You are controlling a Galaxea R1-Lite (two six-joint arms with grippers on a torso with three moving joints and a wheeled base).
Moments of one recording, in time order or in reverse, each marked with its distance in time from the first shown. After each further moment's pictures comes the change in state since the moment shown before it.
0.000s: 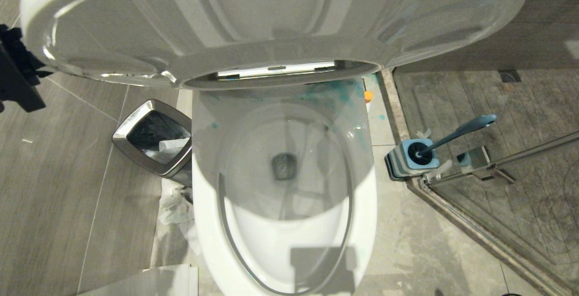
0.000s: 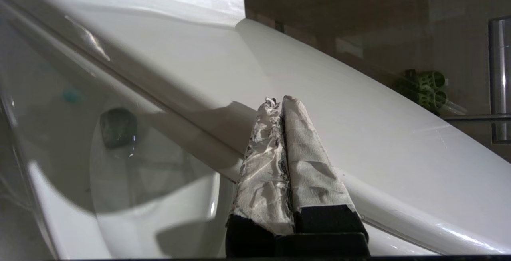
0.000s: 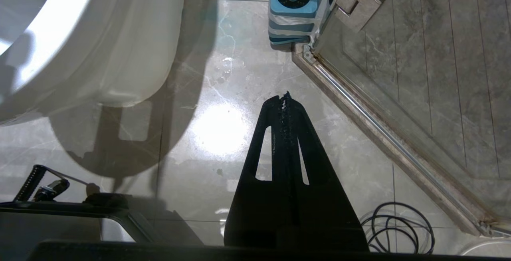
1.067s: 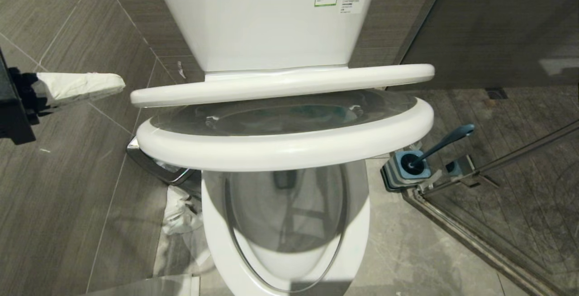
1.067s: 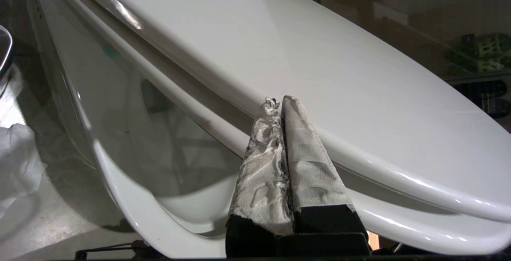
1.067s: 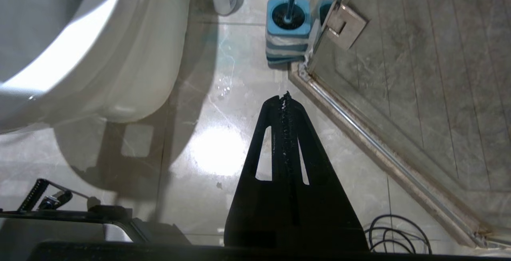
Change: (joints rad) left arm -0.021 -0.029 -0.004 0.223 0.093 0.176; right arm 0.000 0.000 0.000 0.000 -0.001 0.000
